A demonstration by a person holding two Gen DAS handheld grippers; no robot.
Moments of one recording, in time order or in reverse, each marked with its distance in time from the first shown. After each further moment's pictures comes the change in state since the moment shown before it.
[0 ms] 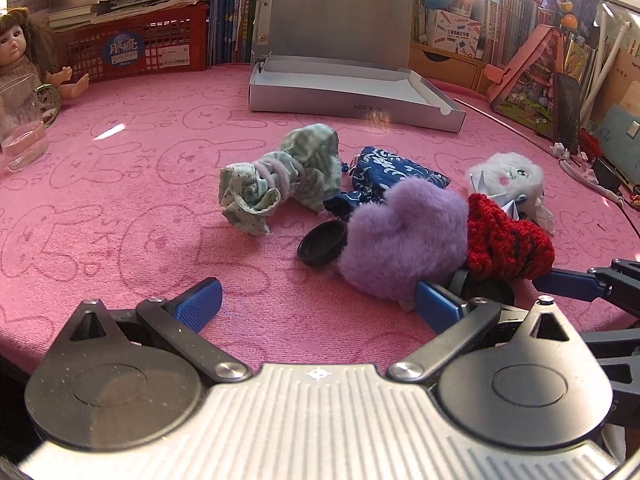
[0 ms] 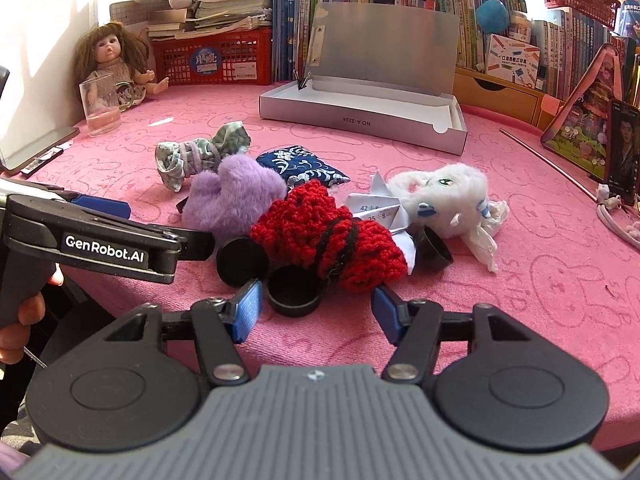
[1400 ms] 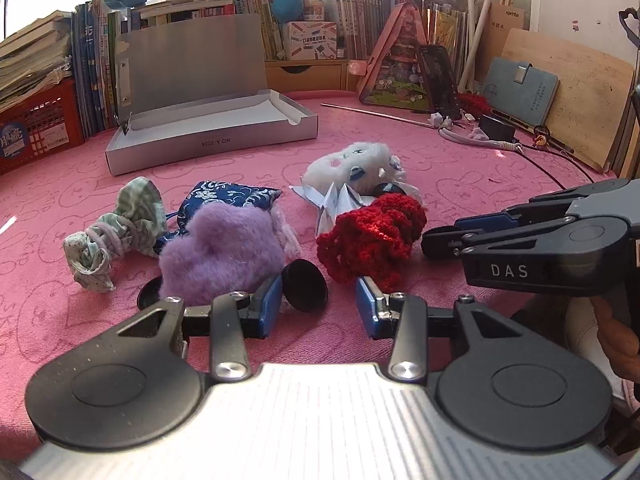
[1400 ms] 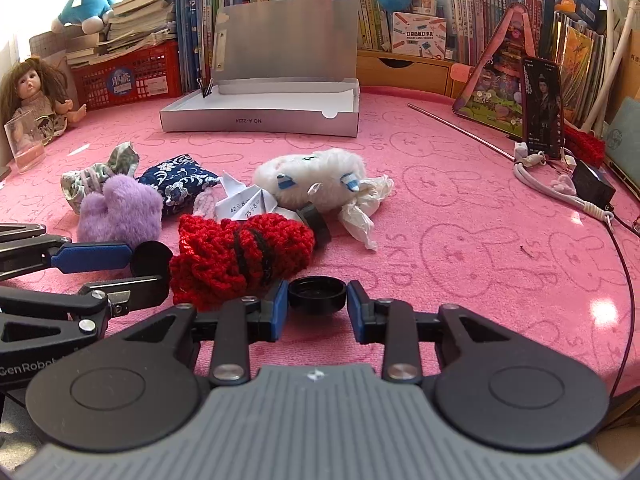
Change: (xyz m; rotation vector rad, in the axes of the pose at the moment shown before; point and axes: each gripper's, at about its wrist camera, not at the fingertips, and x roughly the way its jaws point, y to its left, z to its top) left arm -0.005 -0.086 -0.015 0.297 -0.084 -0.221; right arm -0.014 -0.060 -0.007 0.153 0.004 -0.167
